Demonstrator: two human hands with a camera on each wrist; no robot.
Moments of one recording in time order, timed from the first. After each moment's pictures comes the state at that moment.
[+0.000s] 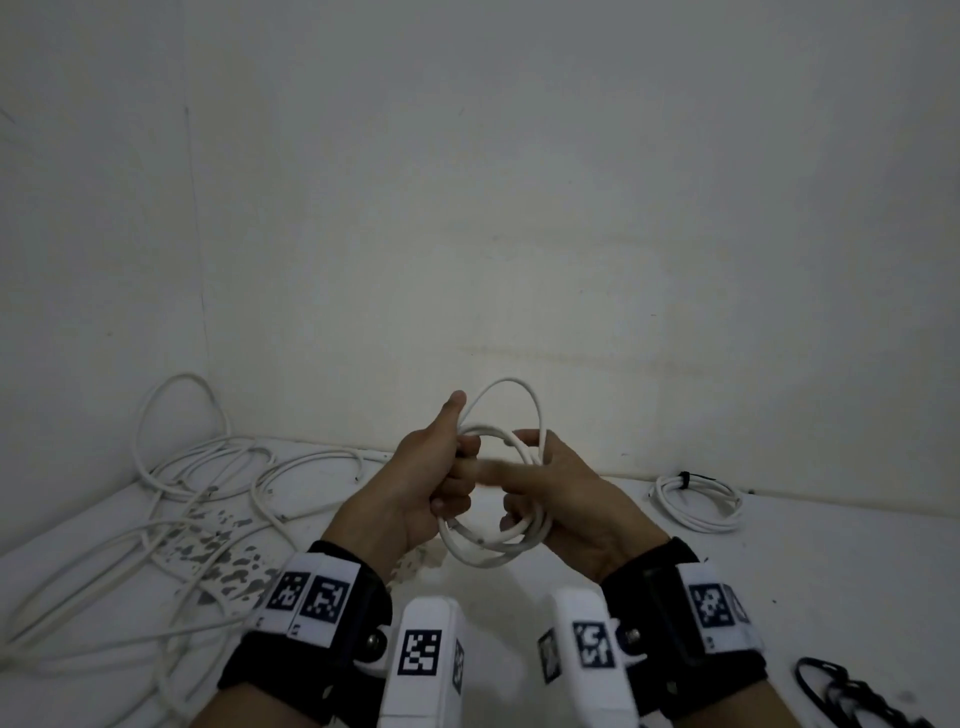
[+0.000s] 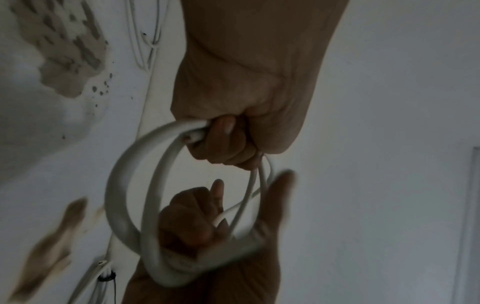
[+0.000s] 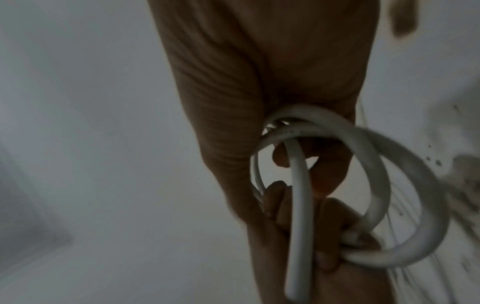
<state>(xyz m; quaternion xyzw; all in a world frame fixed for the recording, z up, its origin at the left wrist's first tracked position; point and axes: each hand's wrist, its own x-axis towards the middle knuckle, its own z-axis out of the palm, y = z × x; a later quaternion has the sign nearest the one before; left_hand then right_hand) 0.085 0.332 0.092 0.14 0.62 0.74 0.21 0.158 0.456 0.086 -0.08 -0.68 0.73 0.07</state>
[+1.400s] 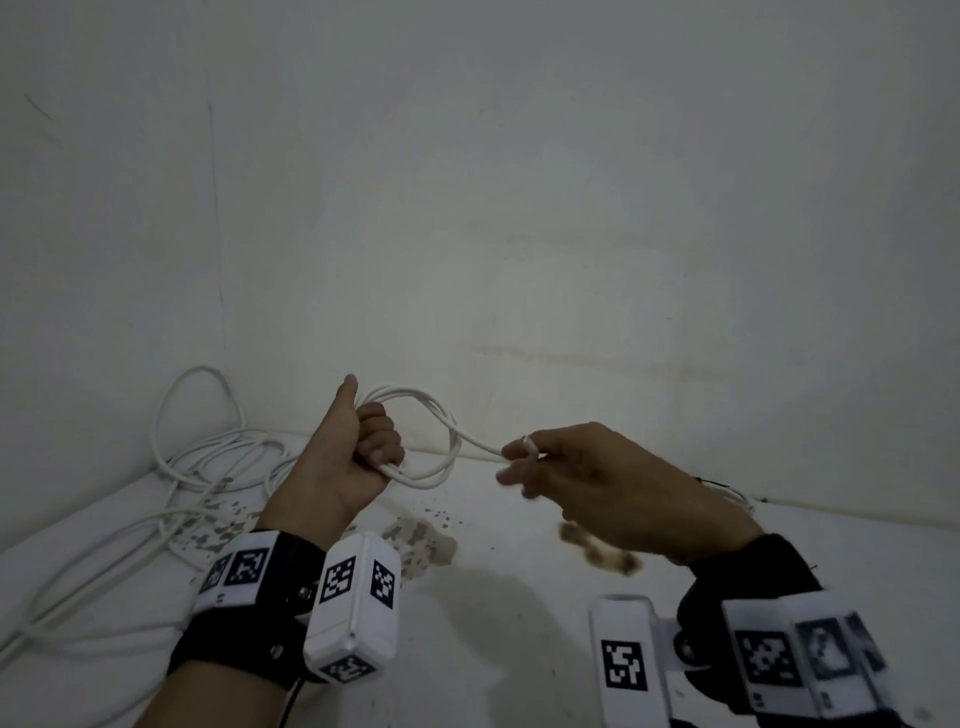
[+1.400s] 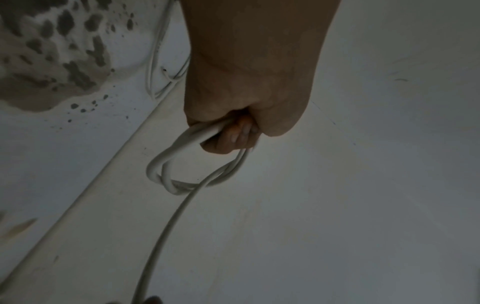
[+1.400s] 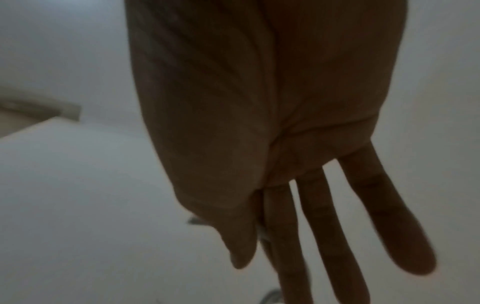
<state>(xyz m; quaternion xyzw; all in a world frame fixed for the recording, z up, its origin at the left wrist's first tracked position) 0.023 0.283 0.084 0.03 0.32 0.92 0.21 0.193 0.466 0.122 0.05 -0.94 0.31 0.11</state>
